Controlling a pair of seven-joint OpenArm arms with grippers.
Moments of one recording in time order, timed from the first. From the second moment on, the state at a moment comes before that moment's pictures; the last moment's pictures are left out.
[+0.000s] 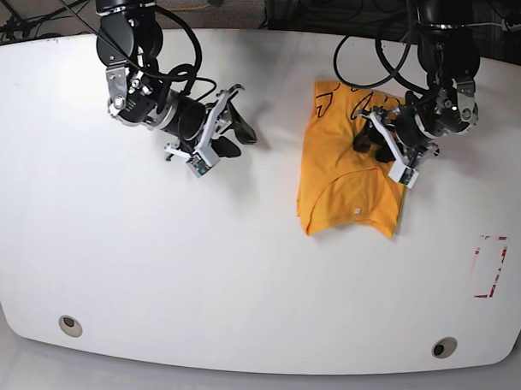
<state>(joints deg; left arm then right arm) 8.3 -11.6 -13.3 89.9 -23.0 -32.5 49.2 -7.9 13.8 -4.6 101.3 32.4 36.6 -48.4</state>
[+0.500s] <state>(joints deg) 9.0 -33.6 -36.4 70.6 -18.2 -38.5 47.8 -15.2 15.1 0.3 108.0 34.5 36.6 -48.5</state>
